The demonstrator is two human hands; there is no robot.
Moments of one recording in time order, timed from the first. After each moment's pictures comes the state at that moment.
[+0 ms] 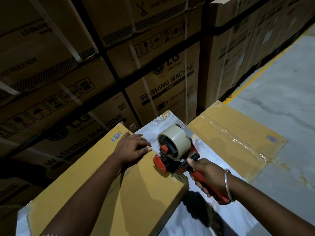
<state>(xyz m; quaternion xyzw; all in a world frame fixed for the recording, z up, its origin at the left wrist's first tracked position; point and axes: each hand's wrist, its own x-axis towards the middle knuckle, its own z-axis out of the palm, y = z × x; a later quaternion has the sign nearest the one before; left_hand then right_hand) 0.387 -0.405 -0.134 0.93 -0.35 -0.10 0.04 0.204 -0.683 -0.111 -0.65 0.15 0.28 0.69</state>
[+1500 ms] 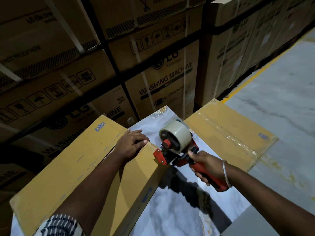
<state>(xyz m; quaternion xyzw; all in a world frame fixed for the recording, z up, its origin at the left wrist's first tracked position) 0.358 -0.406 -0.152 0.94 -0.27 -0.08 0.20 0.197 -0.705 -0.129 -0.64 0.13 0.30 0.69</state>
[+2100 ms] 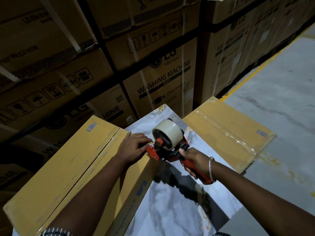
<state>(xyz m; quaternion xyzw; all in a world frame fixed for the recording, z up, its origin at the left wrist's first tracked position) 0.330 -0.425 -0.147 0.94 -0.28 -0.07 0.16 0.206 -0.682 -0.151 -0.61 0.08 0.22 0.76</state>
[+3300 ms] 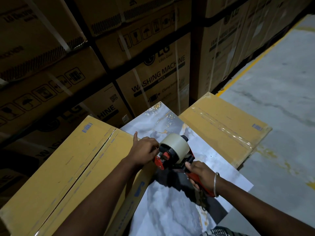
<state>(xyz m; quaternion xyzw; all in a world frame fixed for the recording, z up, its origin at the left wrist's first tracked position) 0.312 -0.476 -0.146 0.93 -0.31 -0.15 0.08 0.165 -0.695 -0.220 -0.63 0.13 0.18 0.74</state>
